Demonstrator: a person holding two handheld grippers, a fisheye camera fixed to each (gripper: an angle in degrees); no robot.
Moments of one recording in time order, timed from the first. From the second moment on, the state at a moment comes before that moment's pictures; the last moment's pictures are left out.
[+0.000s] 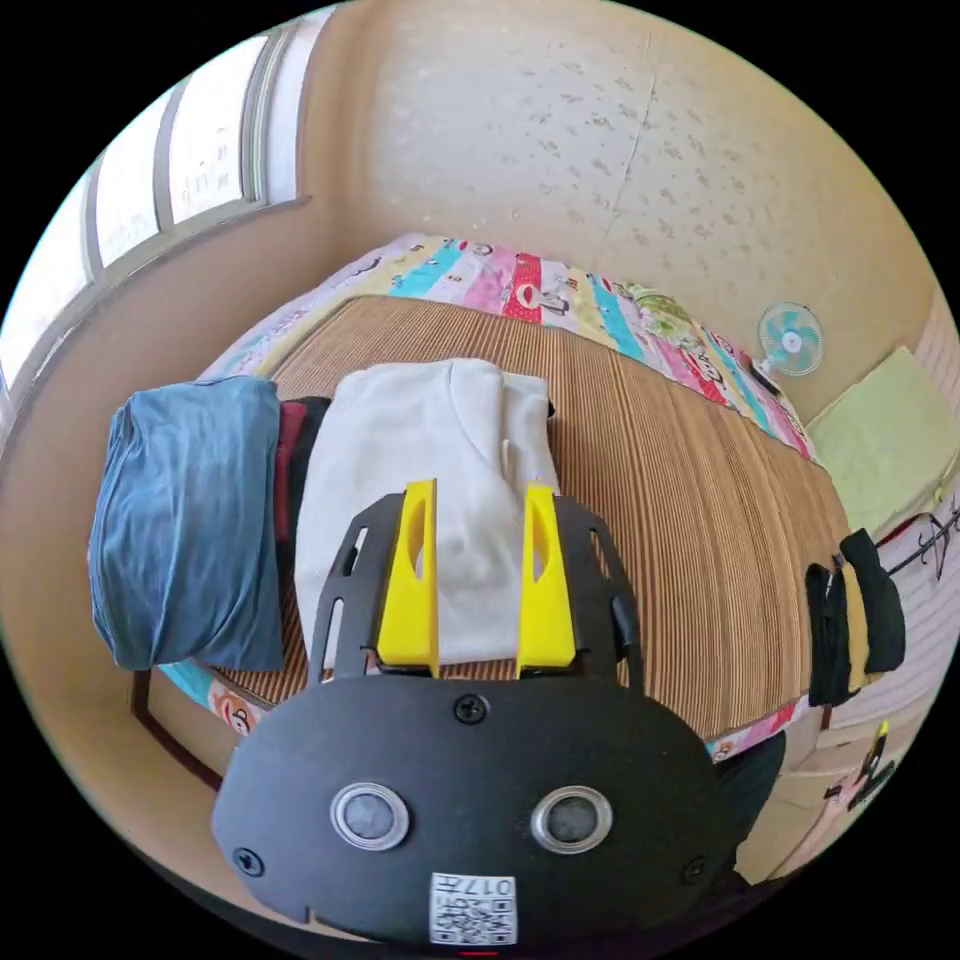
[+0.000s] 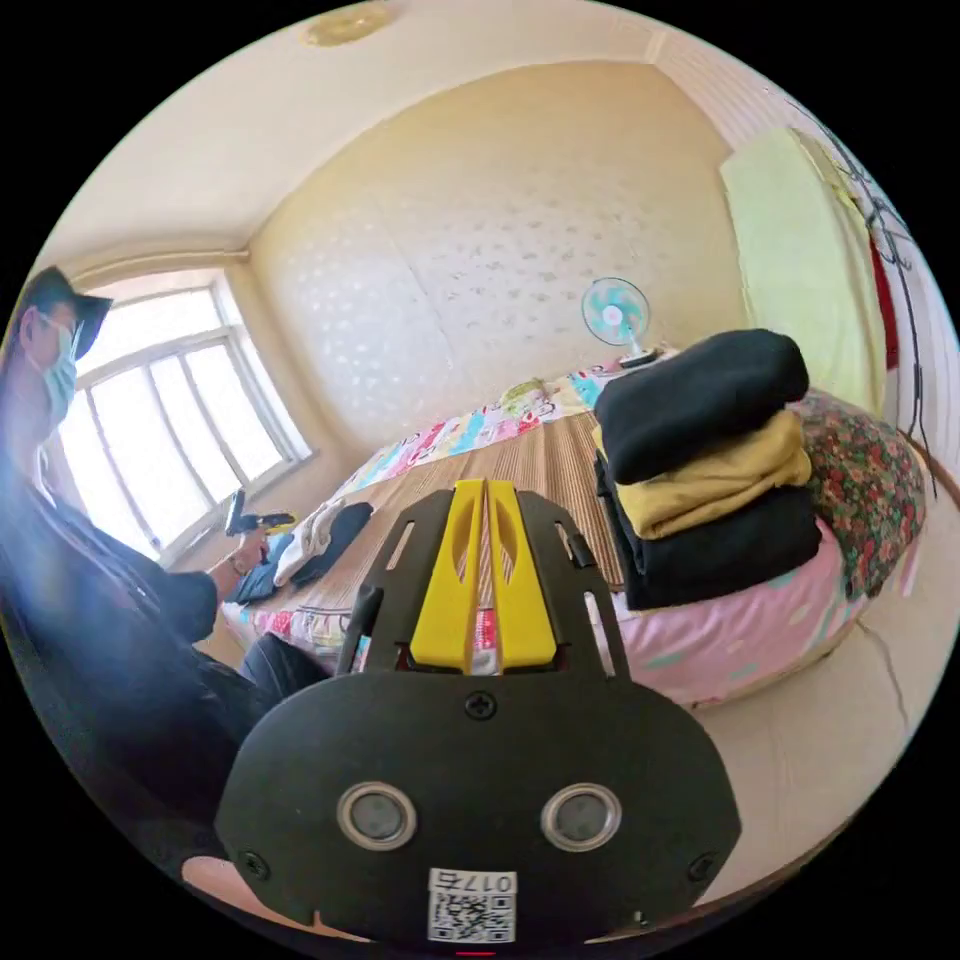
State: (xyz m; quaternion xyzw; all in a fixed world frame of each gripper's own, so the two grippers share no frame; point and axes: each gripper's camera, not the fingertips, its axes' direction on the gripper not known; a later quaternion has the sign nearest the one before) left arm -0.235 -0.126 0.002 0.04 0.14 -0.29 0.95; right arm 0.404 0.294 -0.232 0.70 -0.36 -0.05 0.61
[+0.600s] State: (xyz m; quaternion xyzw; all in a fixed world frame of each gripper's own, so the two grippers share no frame) left arm -0.163 0.113 -0.086 0.03 0.21 -0.26 0.94; right arm 0.096 0.176 -0.278 0.64 -0.35 -0.31 0.61
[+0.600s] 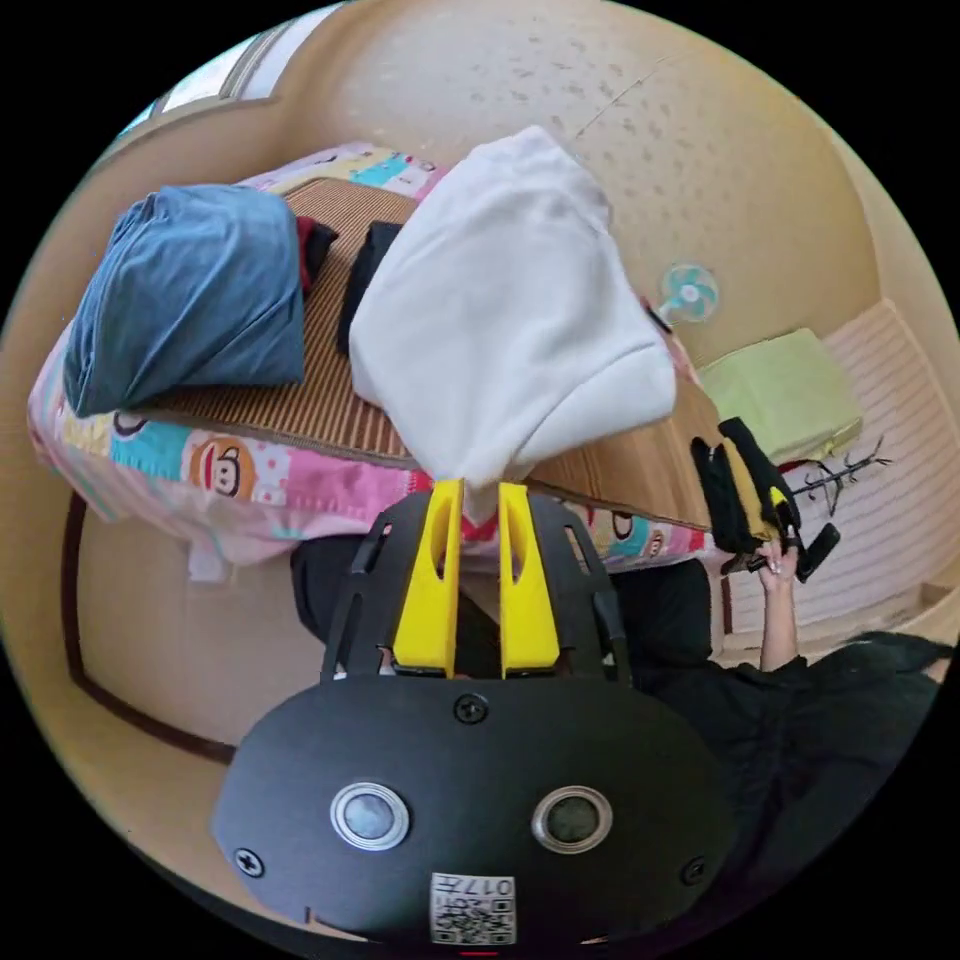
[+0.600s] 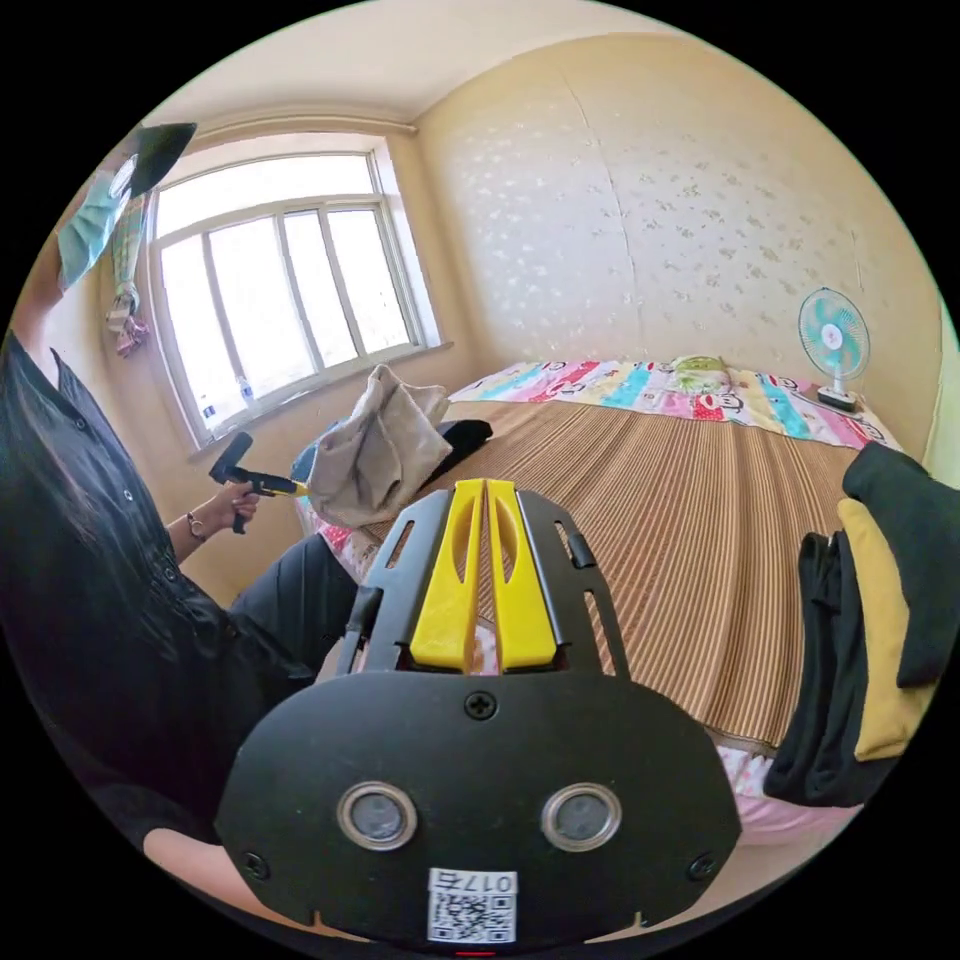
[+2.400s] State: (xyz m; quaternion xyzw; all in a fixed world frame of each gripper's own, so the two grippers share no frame) left arm -0.217 0.174 -0.259 0.43 0.85 0.23 0.19; right arm -0.069 0.190 -0.080 0.51 -0.34 -0.44 0.66
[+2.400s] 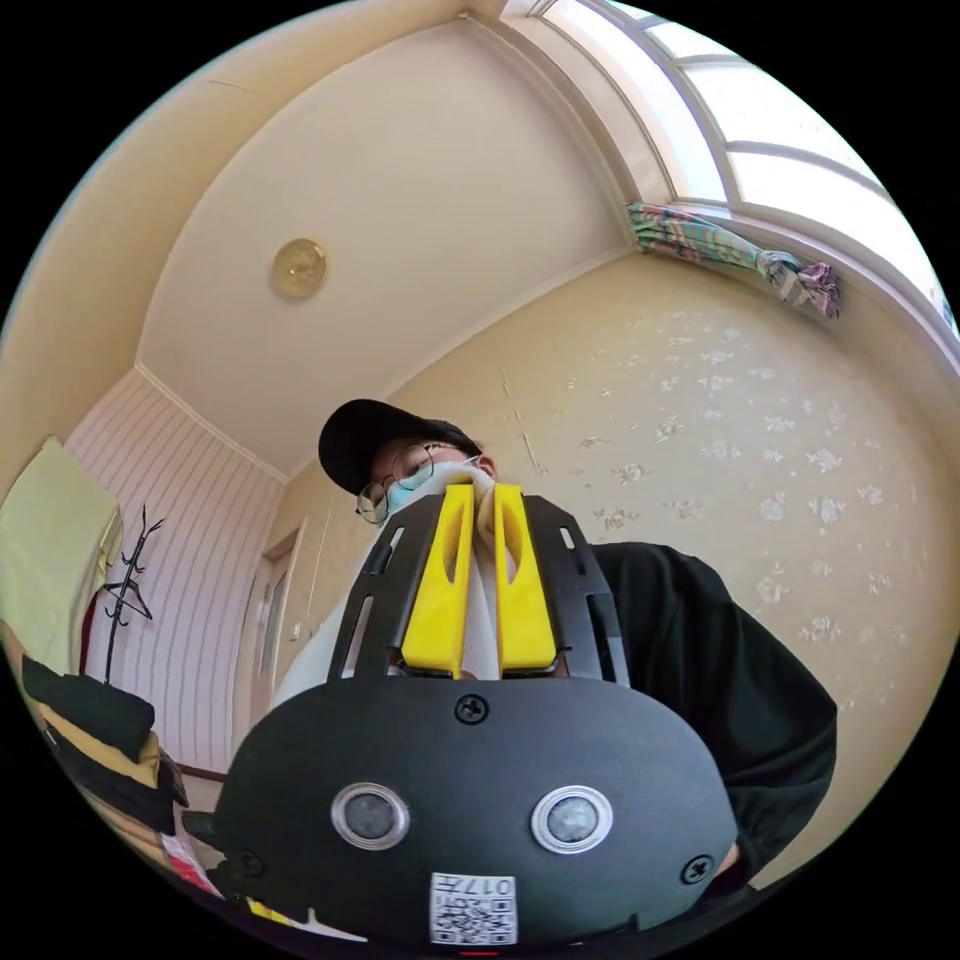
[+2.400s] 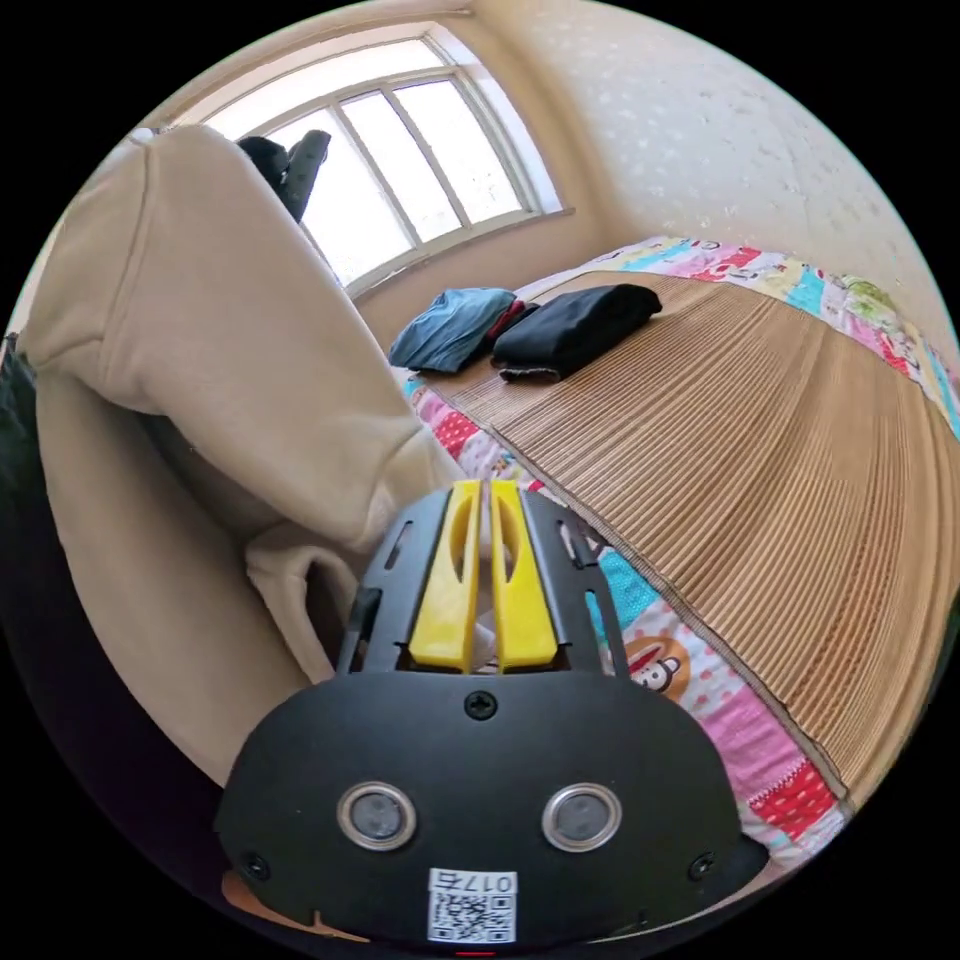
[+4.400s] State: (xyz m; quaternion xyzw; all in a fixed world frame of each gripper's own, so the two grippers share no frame) left arm -0.100 -0.199 -0.188 0.10 0.19 -0.07 0.98; right arm 0.134 -0.070 -0.292 0.52 -0.20 -0.15 0.82
